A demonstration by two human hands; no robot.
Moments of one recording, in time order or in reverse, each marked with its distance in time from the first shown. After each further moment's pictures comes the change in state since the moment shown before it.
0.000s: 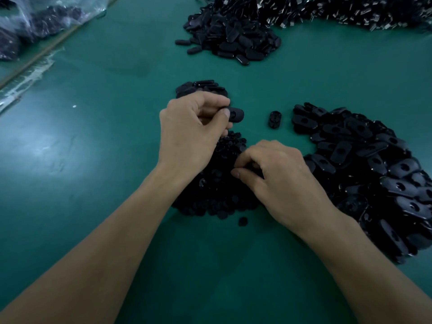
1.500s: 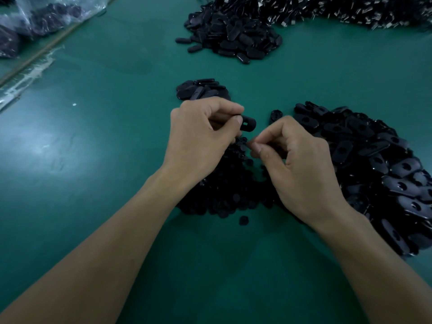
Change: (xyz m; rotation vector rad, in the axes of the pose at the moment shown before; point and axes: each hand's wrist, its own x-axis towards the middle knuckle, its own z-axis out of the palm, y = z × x) left_hand -0.005 0.001 0.003 0.072 -0.110 0.068; right_hand 0.002 0.010 -0.003 0.321 0.279 0.000
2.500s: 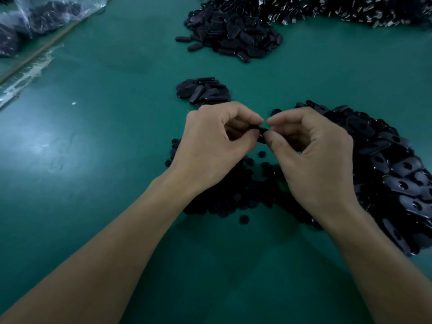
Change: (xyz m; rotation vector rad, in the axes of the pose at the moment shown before) left_hand -0.007 0.005 0.007 -0.017 -0.142 0.082; right_hand 0.005 -0.005 -0.007 0.013 0.183 0.056
